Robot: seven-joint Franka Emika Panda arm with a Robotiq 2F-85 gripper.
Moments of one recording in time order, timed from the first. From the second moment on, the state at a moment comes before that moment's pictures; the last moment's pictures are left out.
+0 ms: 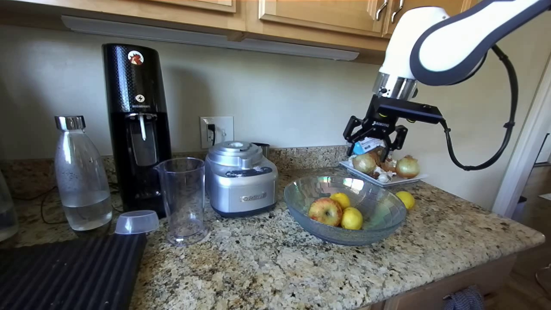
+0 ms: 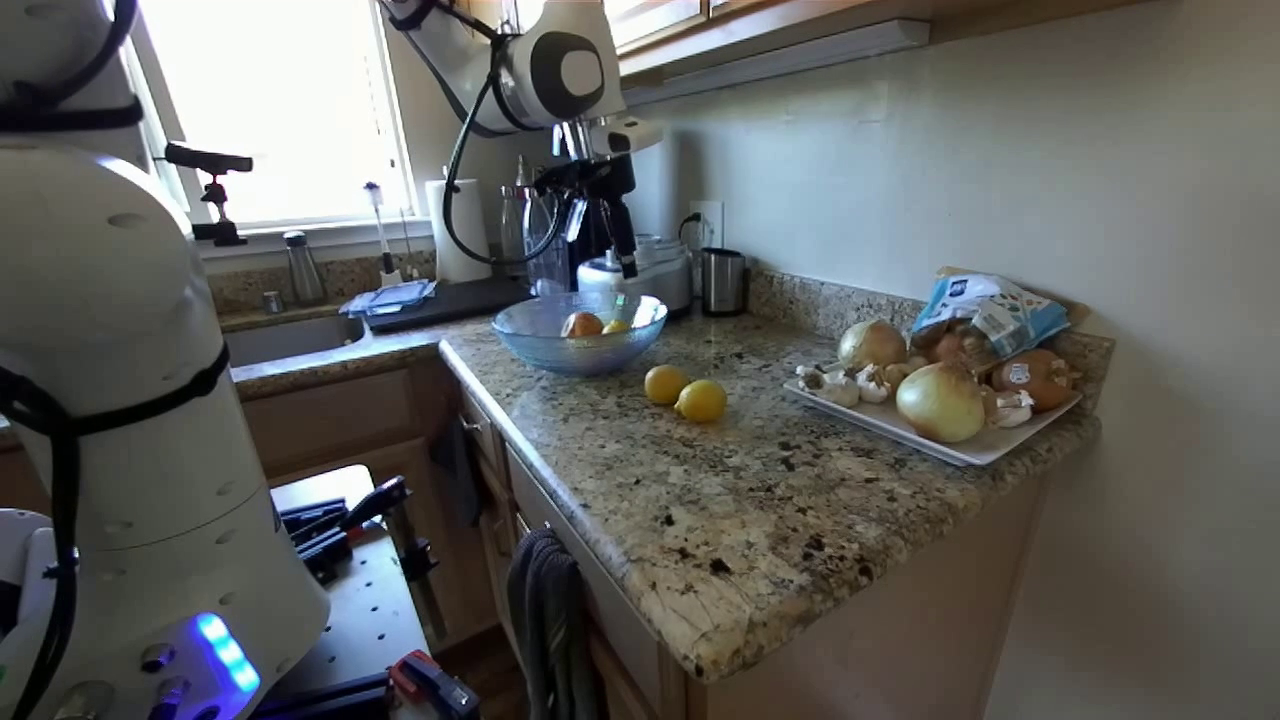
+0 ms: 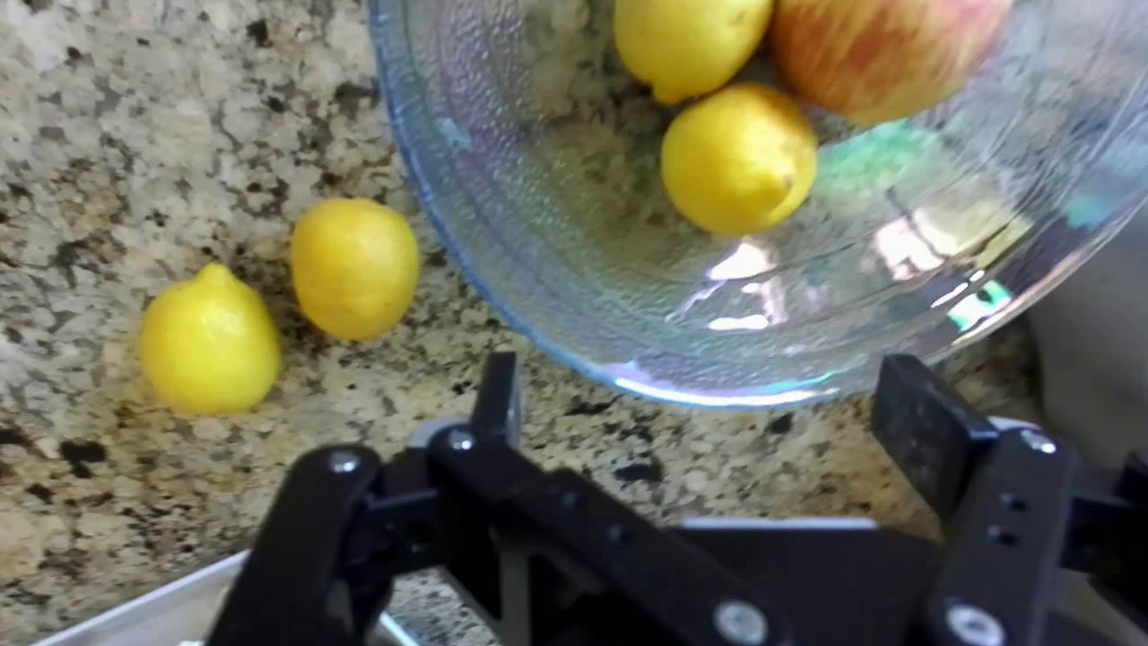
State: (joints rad) arm 0.20 0.01 0.17 -2.25 -0.04 2.51 0.83
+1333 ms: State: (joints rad) arm 0.36 0.34 0.20 -1.95 0.01 2.38 0.71
